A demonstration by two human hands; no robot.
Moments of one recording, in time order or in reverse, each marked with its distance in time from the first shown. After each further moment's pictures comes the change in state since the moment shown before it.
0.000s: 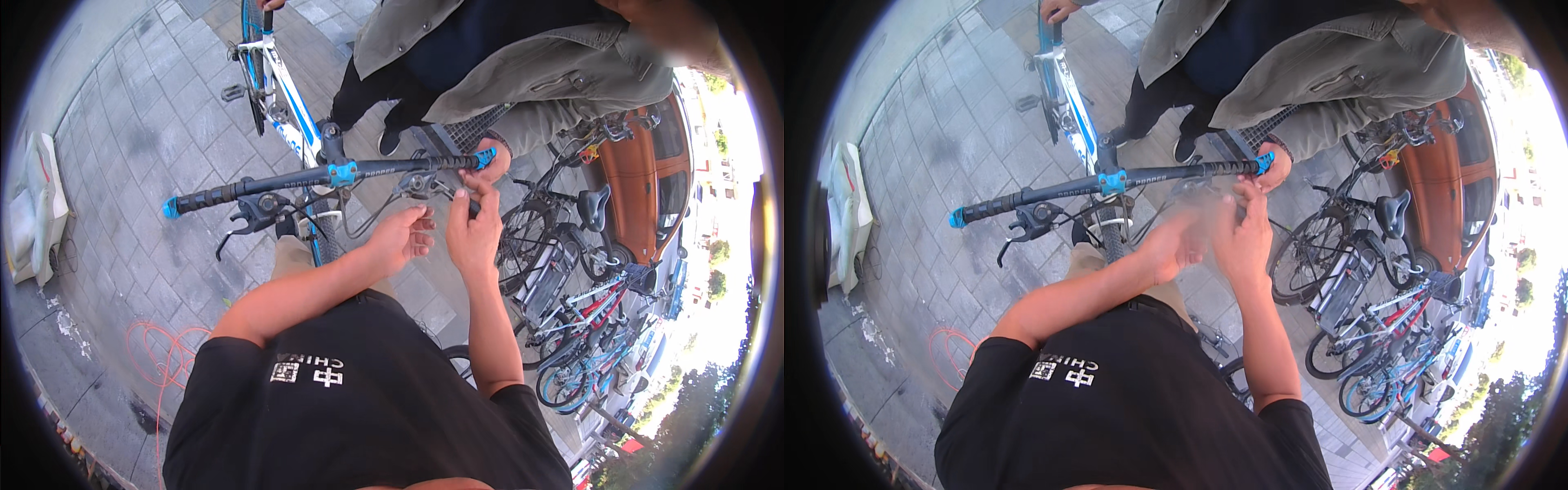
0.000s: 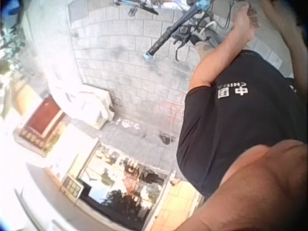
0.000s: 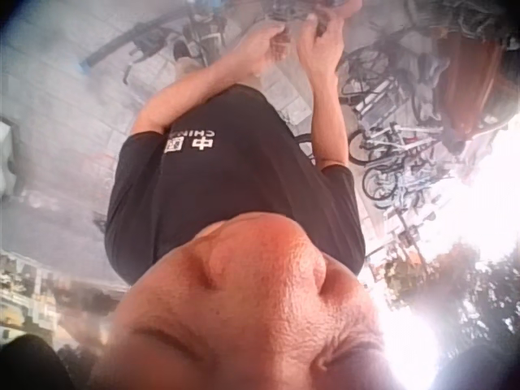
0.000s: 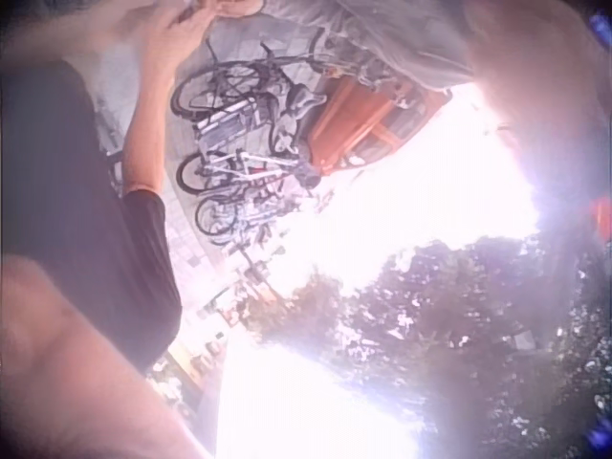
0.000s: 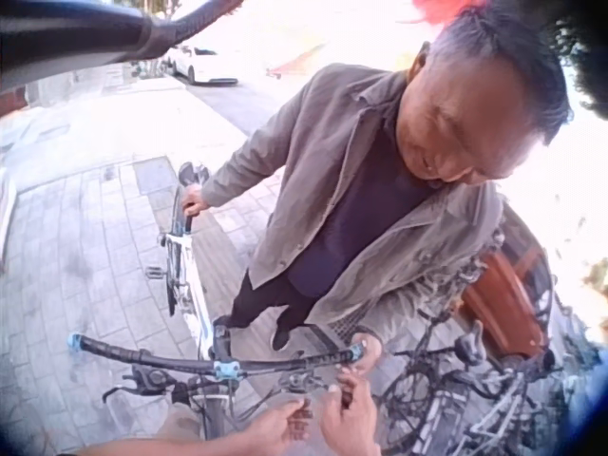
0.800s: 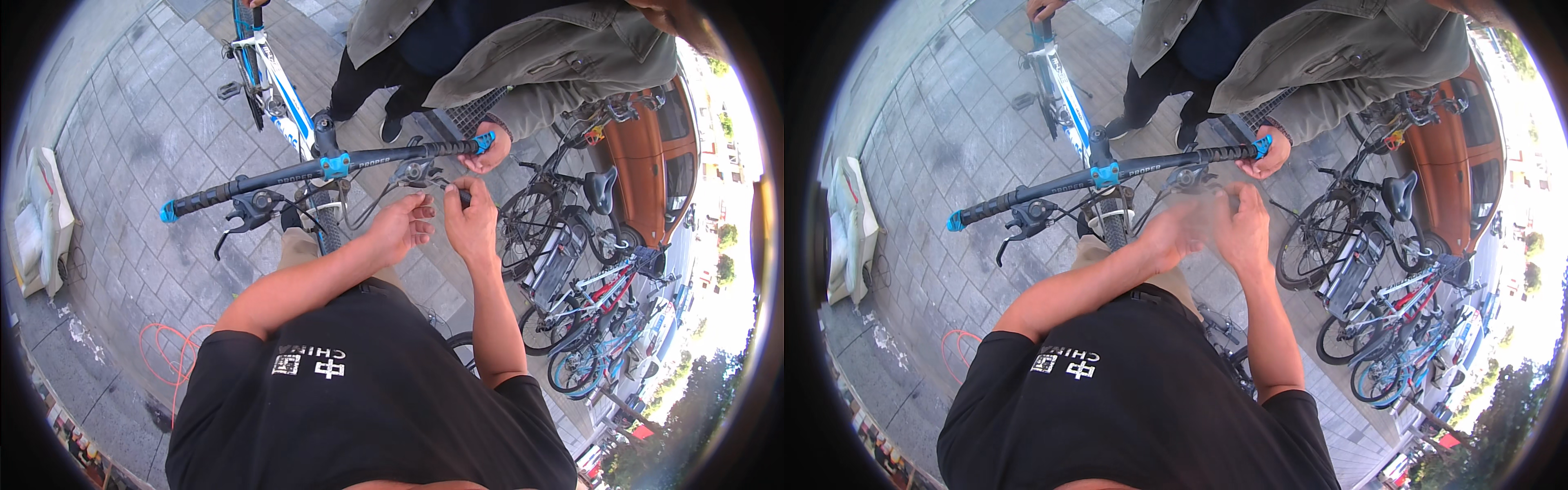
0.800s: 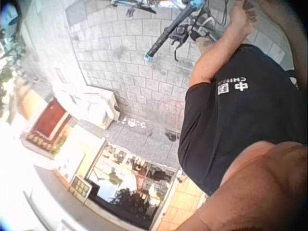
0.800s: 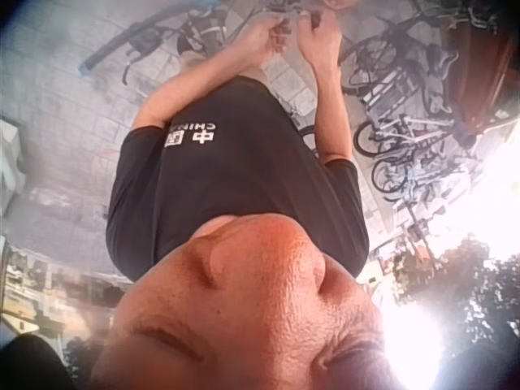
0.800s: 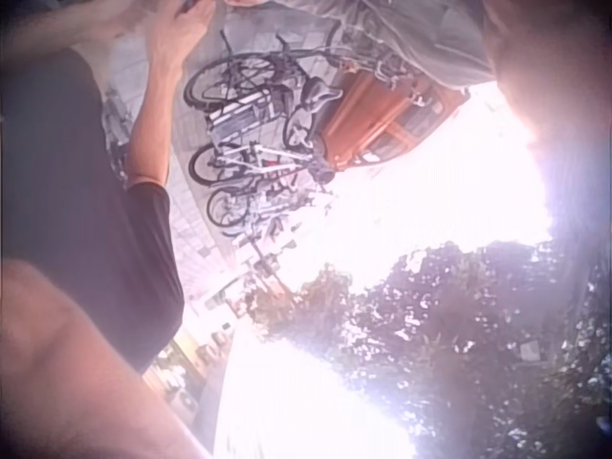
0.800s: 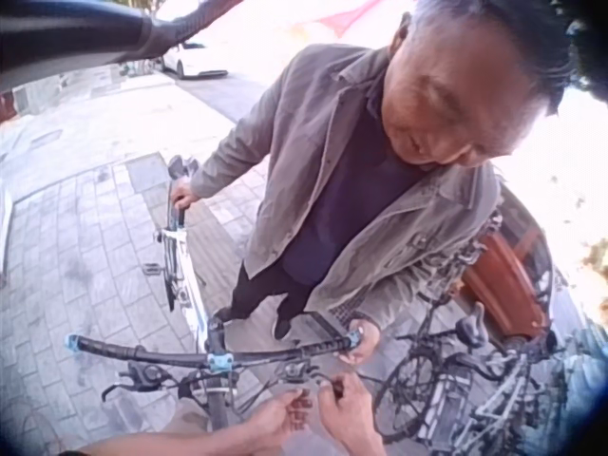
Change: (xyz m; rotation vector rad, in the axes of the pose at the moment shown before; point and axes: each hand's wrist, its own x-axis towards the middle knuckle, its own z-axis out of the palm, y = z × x) left_hand 0.007 -0.005 -0.002 0.007 0.017 -0.007; right_hand -0.011 0.032 0.000 -0.007 -0.101 0.066
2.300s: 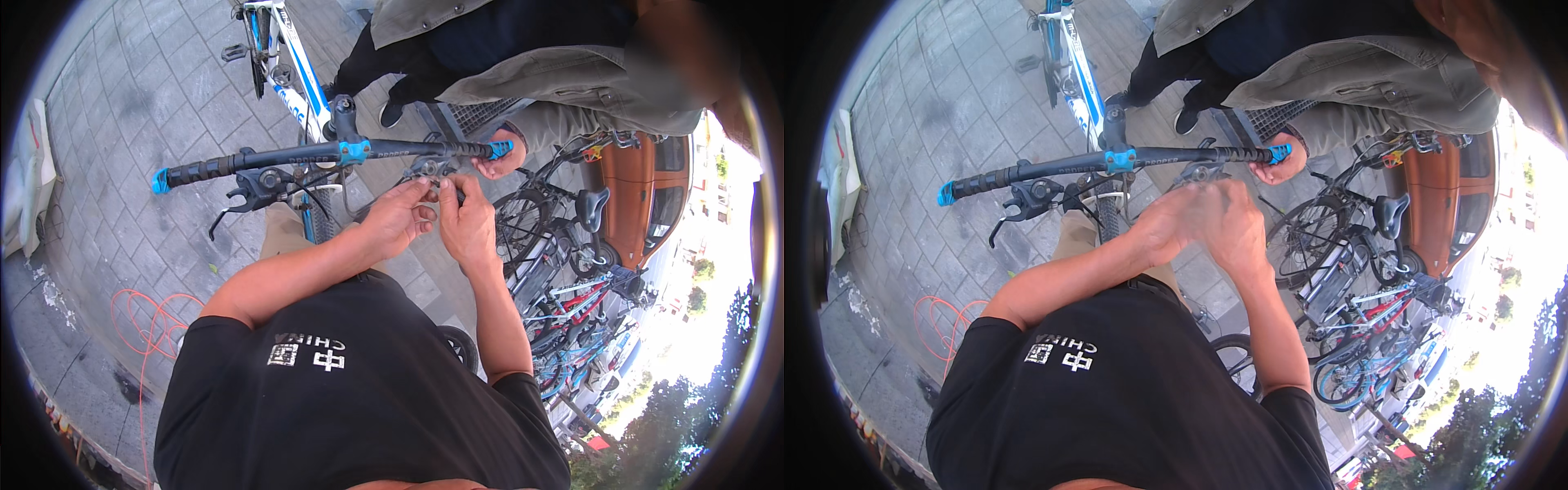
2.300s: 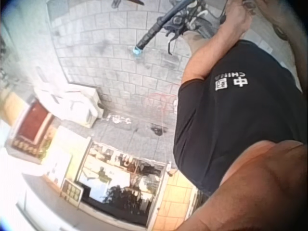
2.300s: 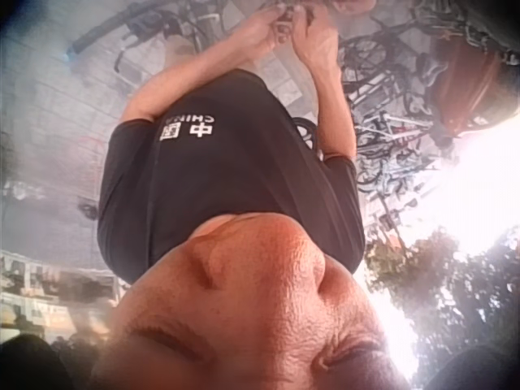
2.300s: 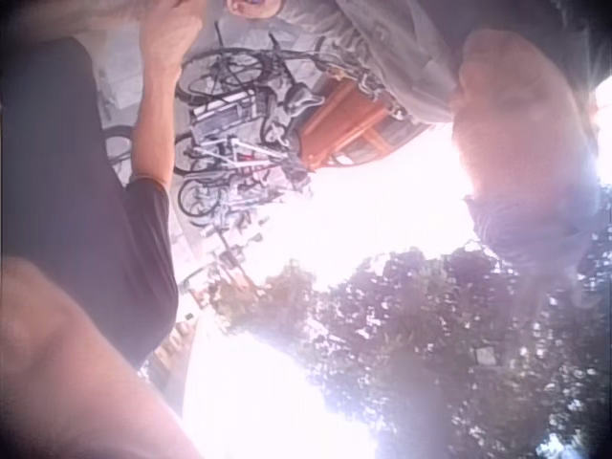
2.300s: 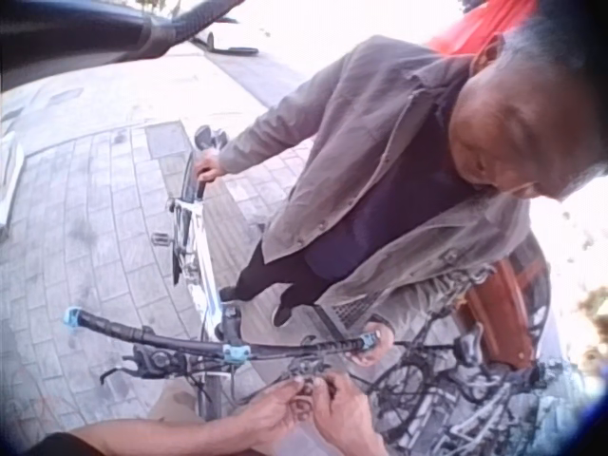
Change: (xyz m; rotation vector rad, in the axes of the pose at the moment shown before) left_hand -0.019 0.015 0.003 -0.206 -0.129 0.142; right_hand 0.005 -0.048 0.004 -0.077 -0.192 -0.066
